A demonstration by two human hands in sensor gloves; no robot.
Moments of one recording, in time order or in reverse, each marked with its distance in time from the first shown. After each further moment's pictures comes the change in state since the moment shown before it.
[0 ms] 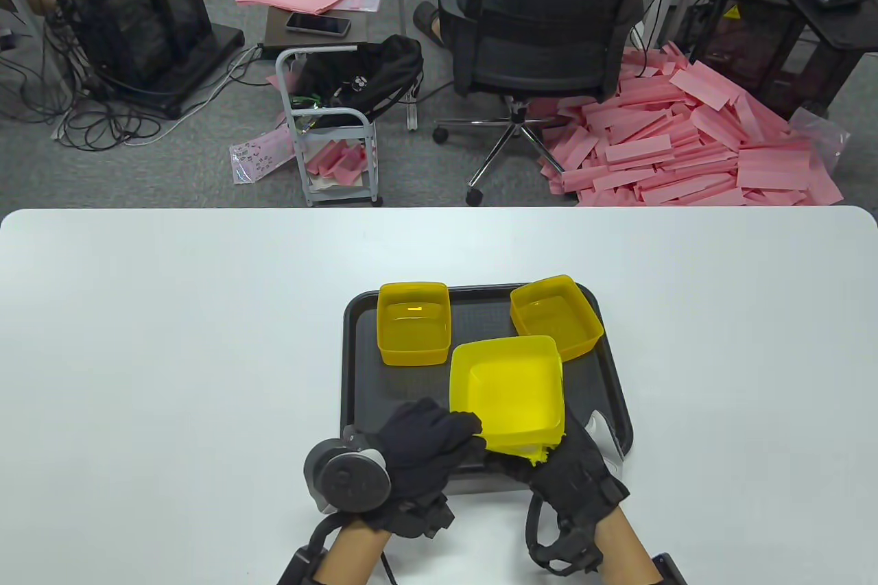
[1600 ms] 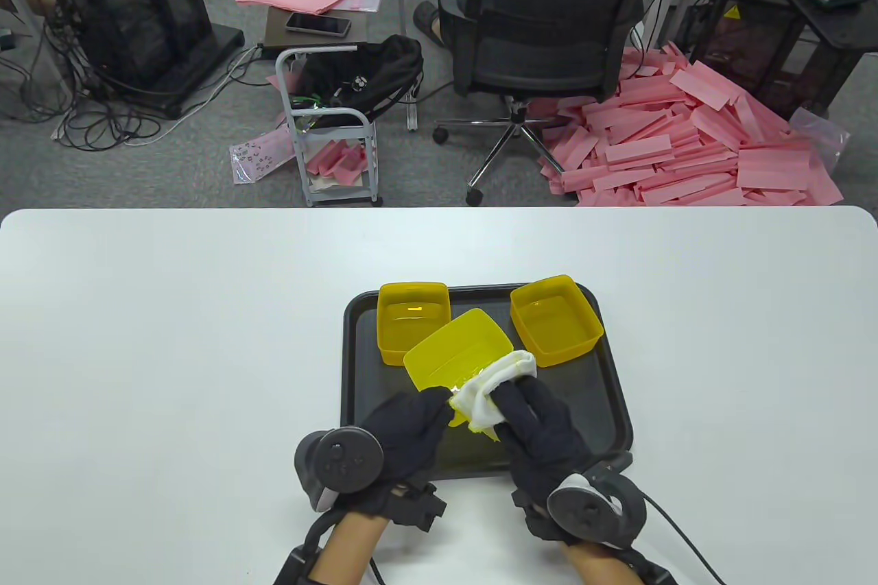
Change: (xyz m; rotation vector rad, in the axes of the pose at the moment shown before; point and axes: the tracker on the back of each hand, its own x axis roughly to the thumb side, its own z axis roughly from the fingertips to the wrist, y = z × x) left_hand -0.021 0.005 0.002 0.009 0.273 -0.053; right_hand 0.038 0.082 0.019 -0.576 -0.735 1.980
